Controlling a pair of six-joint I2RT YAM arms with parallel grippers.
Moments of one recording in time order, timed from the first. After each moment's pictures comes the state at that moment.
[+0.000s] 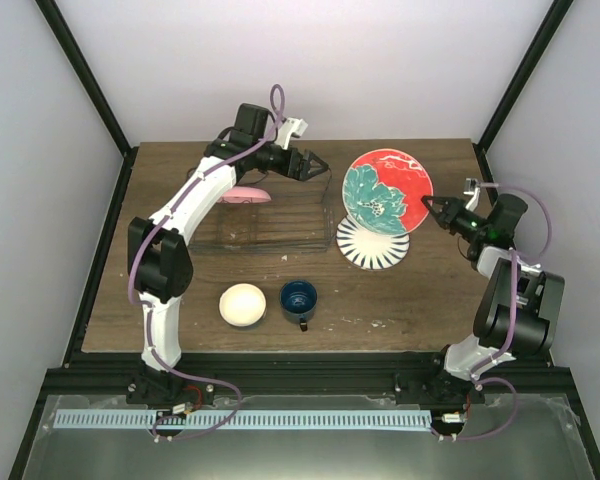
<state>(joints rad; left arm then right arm) -0.42 2.05 1.96 -0.56 0.72 -0.13 -0.37 1.54 0.73 0.52 -1.12 0.78</state>
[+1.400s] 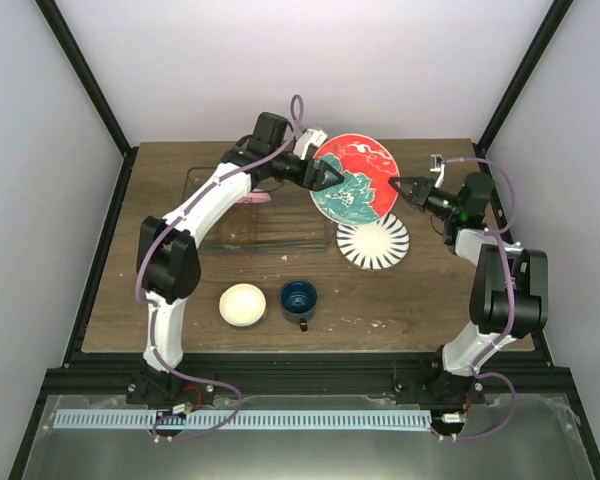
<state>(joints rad) -0.49 2.07 1.94 -0.51 0.78 -0.16 -0.16 1.64 0.86 0.73 -1.13 0.93</state>
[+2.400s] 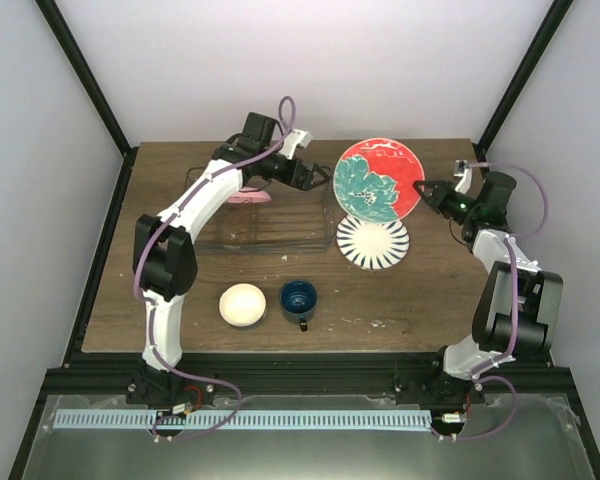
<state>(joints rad) -0.44 2.08 1.94 -0.60 0.68 -0.07 -0.25 1.54 0.90 0.29 -0.97 0.66</state>
